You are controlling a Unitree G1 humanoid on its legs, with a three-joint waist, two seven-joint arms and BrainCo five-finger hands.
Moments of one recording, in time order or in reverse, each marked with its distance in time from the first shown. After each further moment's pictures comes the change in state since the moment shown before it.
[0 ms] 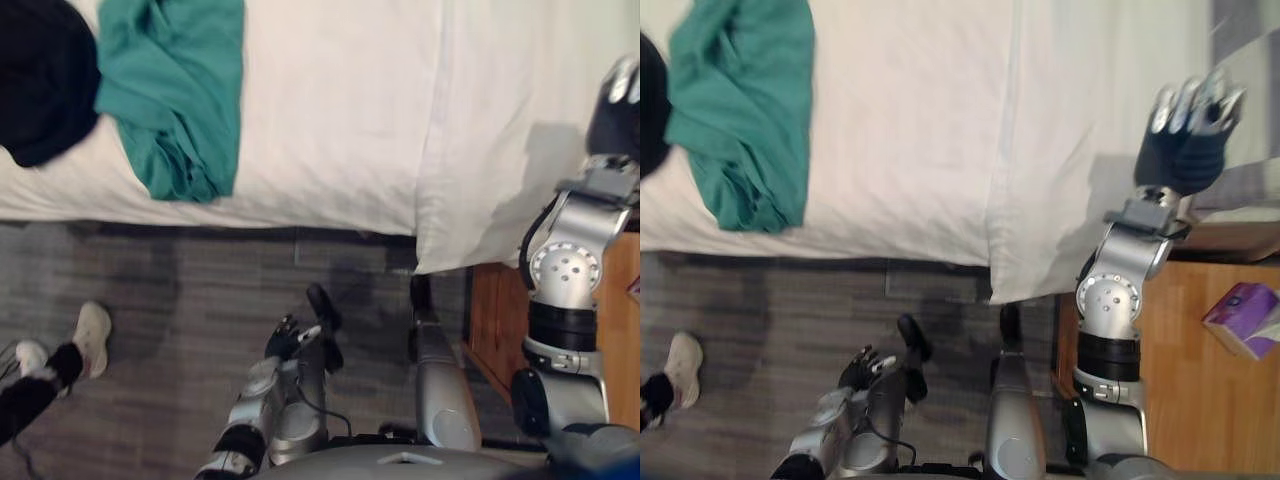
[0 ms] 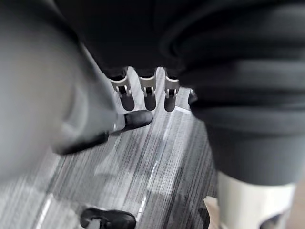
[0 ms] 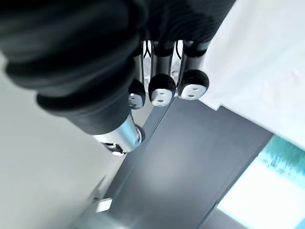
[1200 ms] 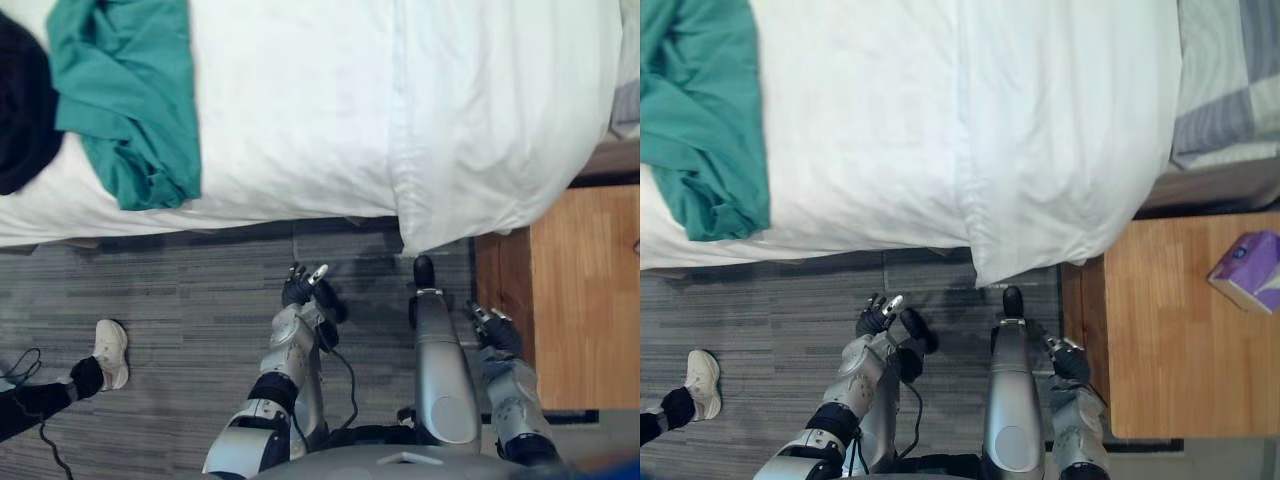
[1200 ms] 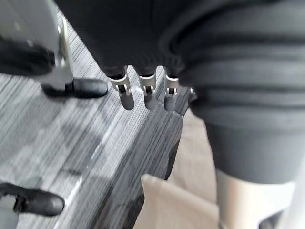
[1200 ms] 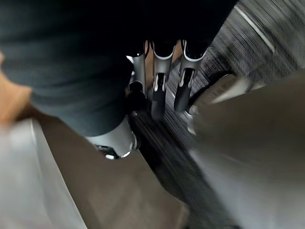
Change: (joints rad) left arm -0.073 -0.093 0.081 0.031 -0.063 -0.047 0.116; right arm 0.680 0.171 -0.019 0.813 -0.757 0.313 0.037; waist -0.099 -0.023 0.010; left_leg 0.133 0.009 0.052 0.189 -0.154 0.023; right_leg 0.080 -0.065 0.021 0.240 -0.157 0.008
